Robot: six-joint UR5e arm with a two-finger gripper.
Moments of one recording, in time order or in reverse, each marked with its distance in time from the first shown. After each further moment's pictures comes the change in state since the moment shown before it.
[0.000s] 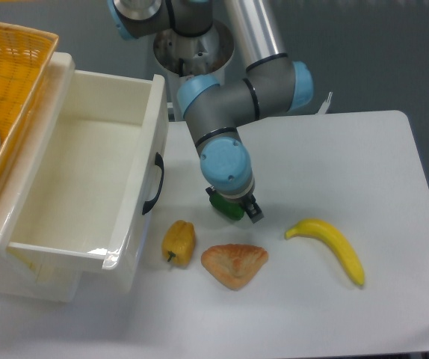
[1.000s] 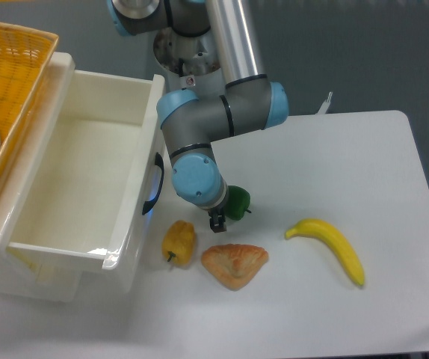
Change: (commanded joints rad) arm -0.023 -0.028 -0.069 0.005 -0.028 0.307
